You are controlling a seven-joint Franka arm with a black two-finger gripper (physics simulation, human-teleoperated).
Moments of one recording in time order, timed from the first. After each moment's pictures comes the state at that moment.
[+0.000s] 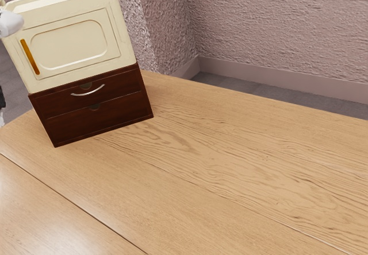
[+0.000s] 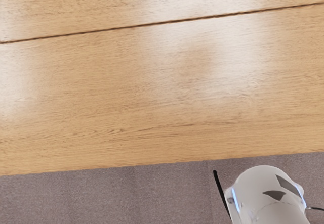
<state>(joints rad) -0.09 -0.27 0.29 -1.43 0.27 1.00 0.43</state>
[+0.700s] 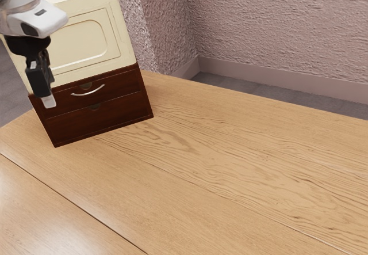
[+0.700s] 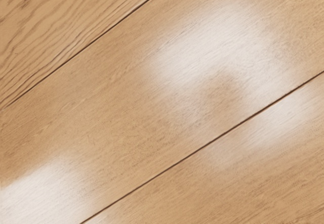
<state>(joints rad) -0.10 -0.16 0.30 -1.44 0.23 1.36 0.87</state>
